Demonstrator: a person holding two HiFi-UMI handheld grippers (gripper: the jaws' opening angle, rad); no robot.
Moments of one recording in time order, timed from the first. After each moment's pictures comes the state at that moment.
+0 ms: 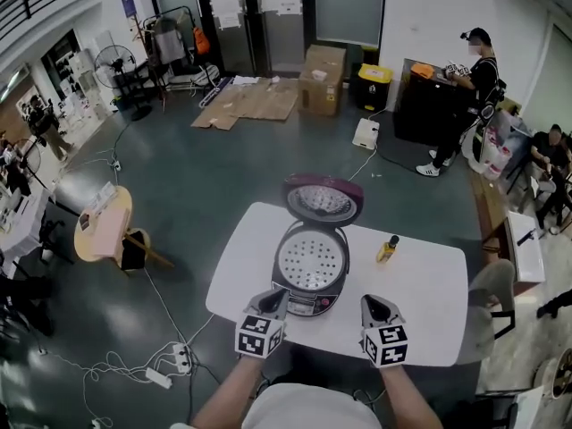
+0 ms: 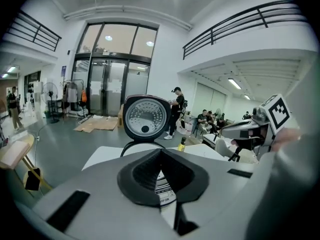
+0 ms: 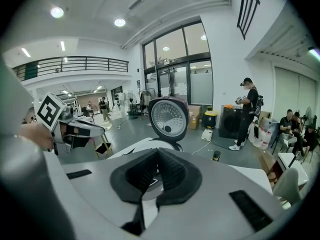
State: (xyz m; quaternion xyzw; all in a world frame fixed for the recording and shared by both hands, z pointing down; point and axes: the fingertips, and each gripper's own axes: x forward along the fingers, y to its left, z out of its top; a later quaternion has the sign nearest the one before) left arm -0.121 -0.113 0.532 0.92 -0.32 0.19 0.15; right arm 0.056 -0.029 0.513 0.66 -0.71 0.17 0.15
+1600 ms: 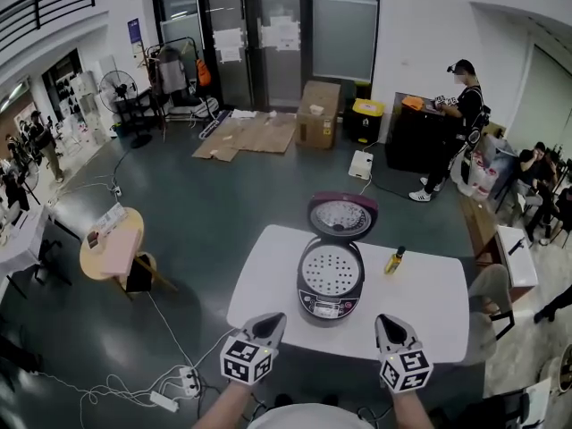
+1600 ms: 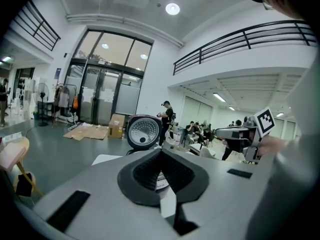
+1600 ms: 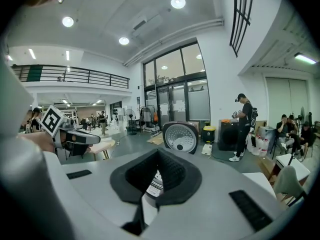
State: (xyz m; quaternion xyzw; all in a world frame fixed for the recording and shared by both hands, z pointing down) left arm -0.255 -0.048 0.452 0.95 -0.26 0.12 0.14; right arm -0.054 0.051 0.420 0.69 -0.71 0.10 0.08
